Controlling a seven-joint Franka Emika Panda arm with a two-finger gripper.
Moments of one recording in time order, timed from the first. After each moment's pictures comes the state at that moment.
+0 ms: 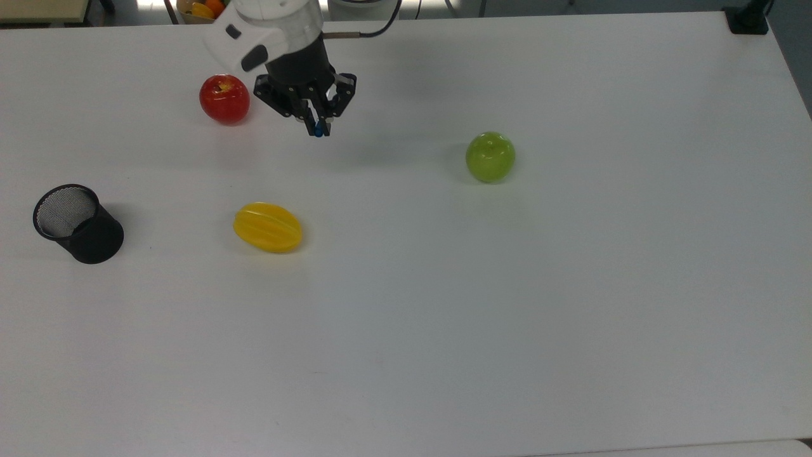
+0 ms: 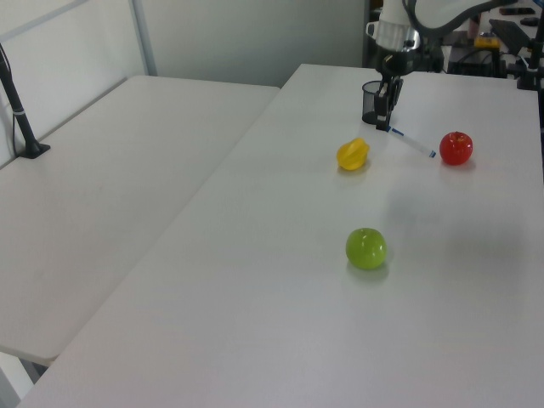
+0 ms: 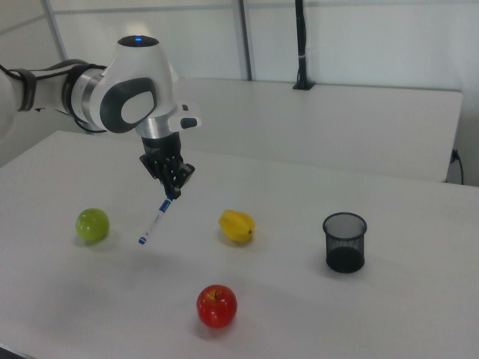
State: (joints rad) arm 0.12 0.15 -0.12 -1.81 0.12 2.03 -0.07
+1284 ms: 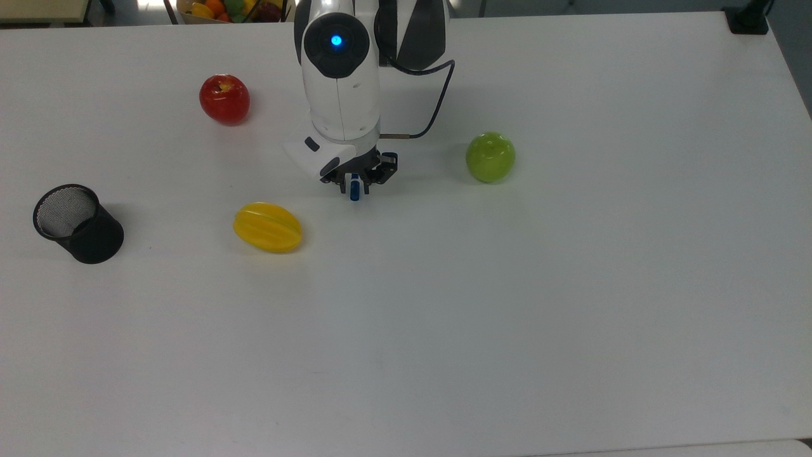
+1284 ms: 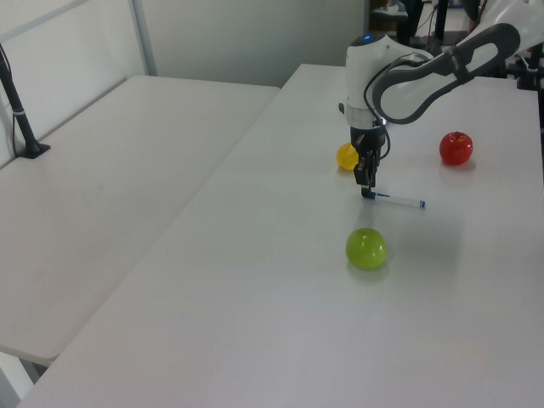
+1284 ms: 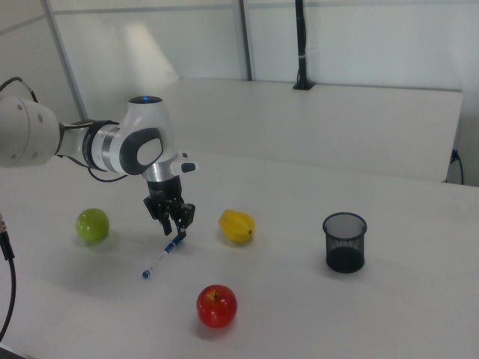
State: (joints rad) arm 0.21 0.41 -0.12 -1.78 0.03 2.14 0.02
